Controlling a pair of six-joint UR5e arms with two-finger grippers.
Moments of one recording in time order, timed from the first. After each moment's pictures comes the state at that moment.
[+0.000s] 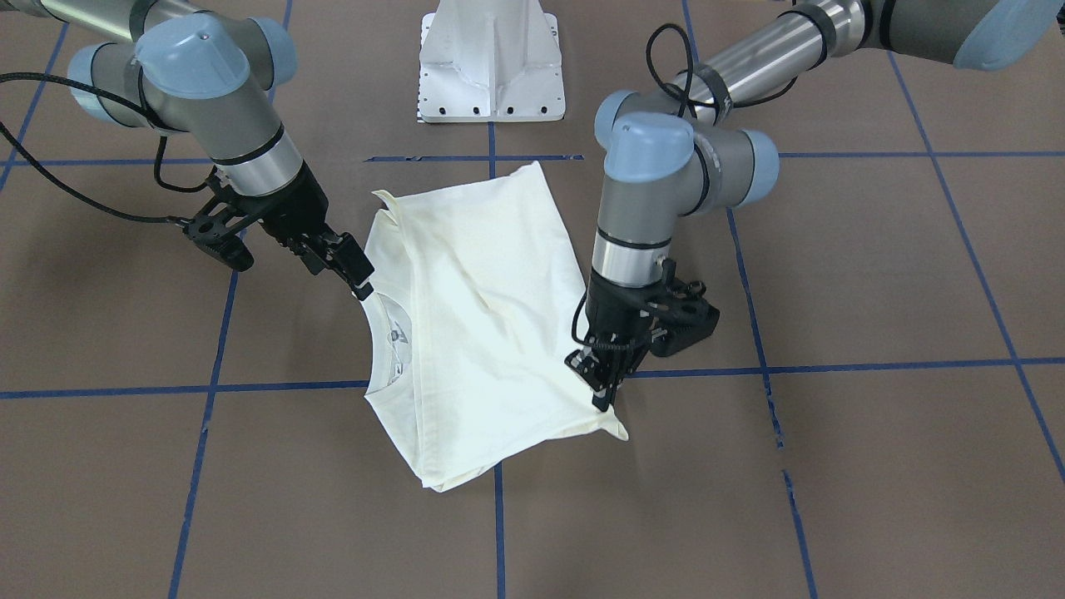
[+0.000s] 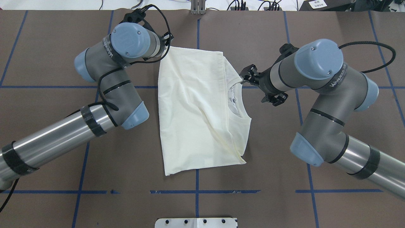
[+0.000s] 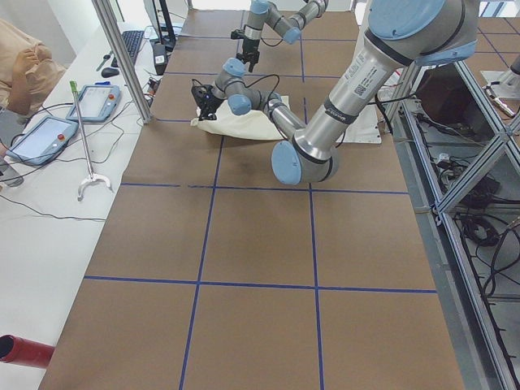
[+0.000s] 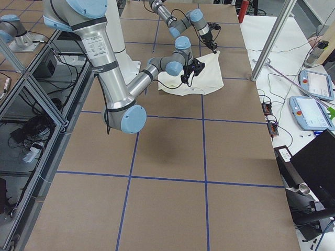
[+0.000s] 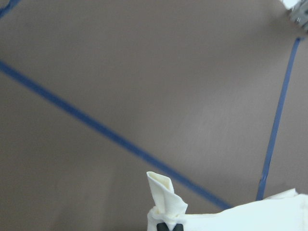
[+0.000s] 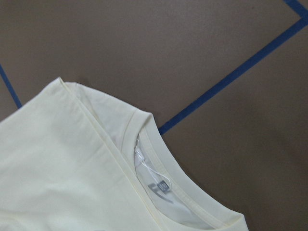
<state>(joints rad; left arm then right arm) -0.72 -2.40 -1.27 -2.08 -1.55 -1.72 0.68 -1.13 1.81 -1.28 1.88 1.82</state>
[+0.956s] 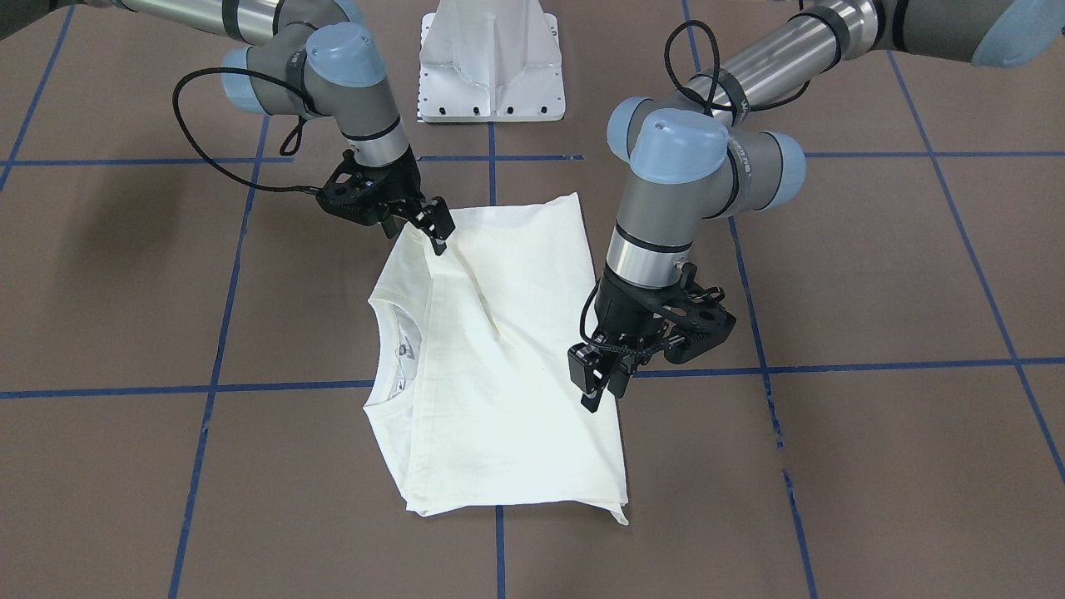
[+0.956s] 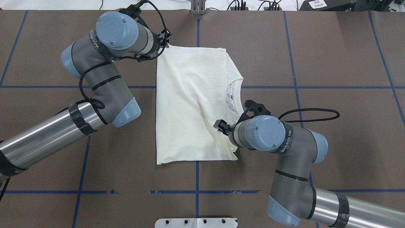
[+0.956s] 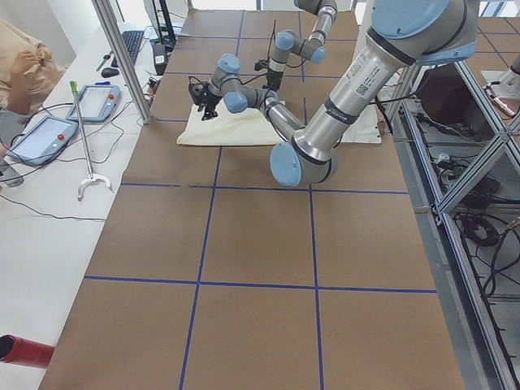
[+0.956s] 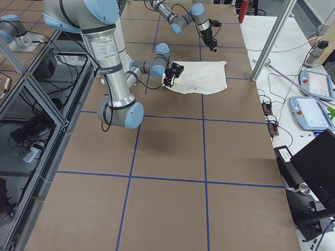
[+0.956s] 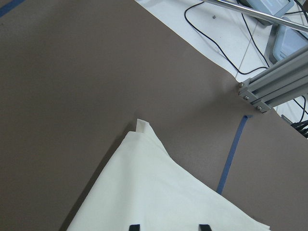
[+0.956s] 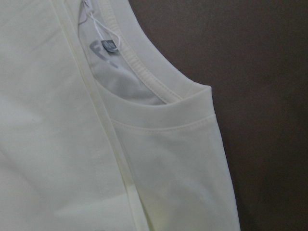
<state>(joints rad) -0.74 -2.33 -1.41 -2.02 -1.67 -1.71 0.37 -1.12 1.76 -1.28 1.62 1.86</state>
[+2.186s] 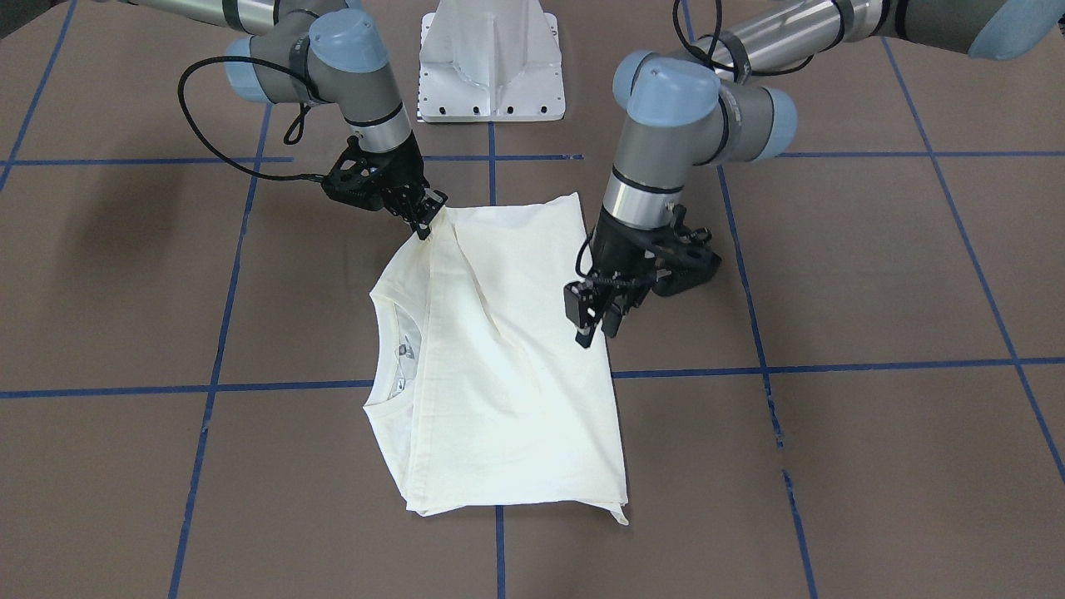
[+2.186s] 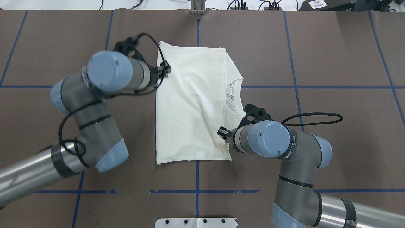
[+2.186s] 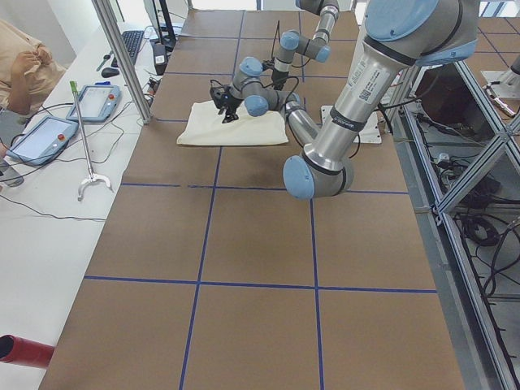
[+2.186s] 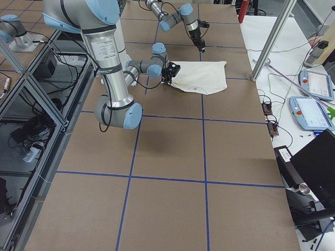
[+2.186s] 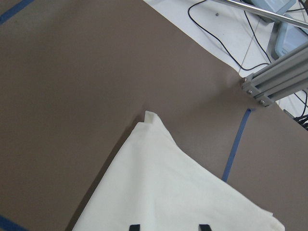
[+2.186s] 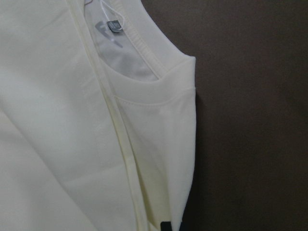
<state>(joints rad) -0.56 -2.15 -1.70 -1.92 -1.59 -1.77 0.36 -1.15 1.82 -1.28 1.63 1.85</state>
